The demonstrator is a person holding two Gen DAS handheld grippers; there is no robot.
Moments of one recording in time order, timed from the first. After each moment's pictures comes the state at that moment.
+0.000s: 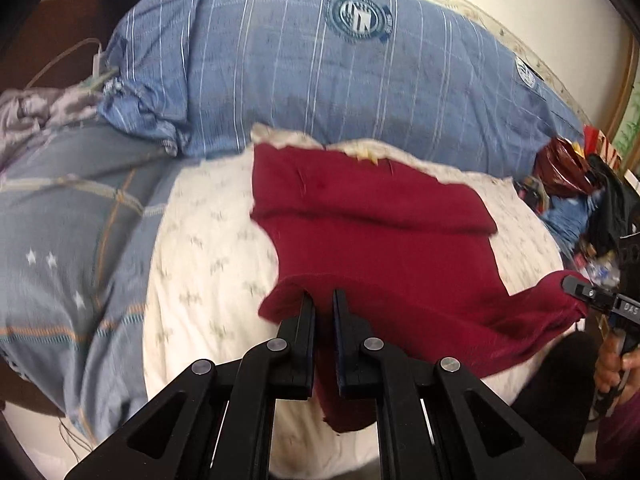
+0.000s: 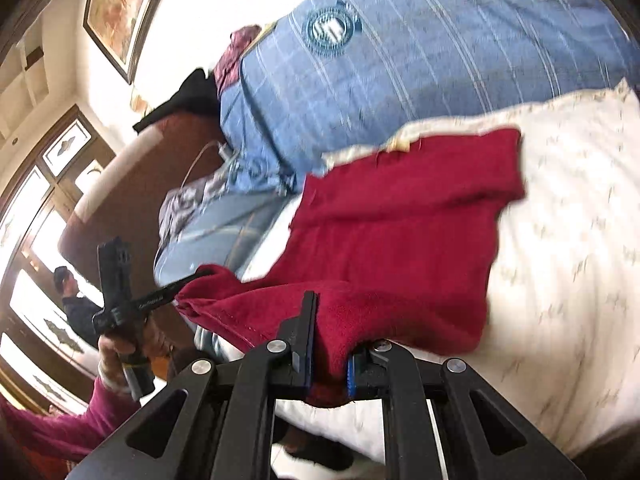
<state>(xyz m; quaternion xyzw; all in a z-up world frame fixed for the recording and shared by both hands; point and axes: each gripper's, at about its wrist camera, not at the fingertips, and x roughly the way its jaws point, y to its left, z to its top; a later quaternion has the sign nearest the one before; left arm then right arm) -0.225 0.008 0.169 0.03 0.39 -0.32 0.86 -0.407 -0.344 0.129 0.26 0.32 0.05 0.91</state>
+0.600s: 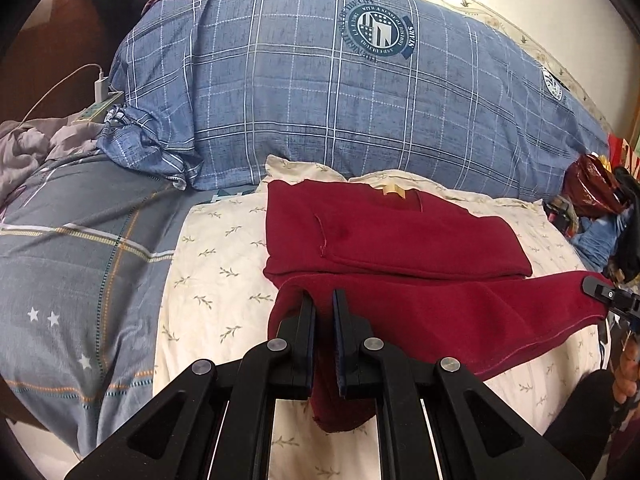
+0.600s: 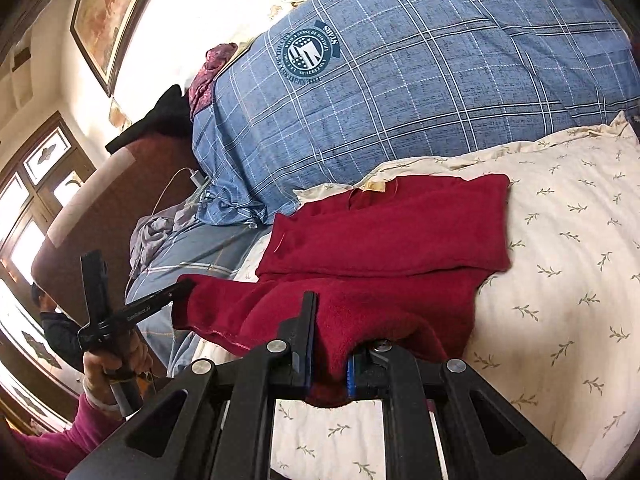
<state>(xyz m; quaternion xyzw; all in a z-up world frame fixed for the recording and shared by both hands) -0.183 -0.037 0.166 0.04 0.38 -0.28 0.88 -0.350 -0.369 0.139 0.25 0.31 0.00 0.92</state>
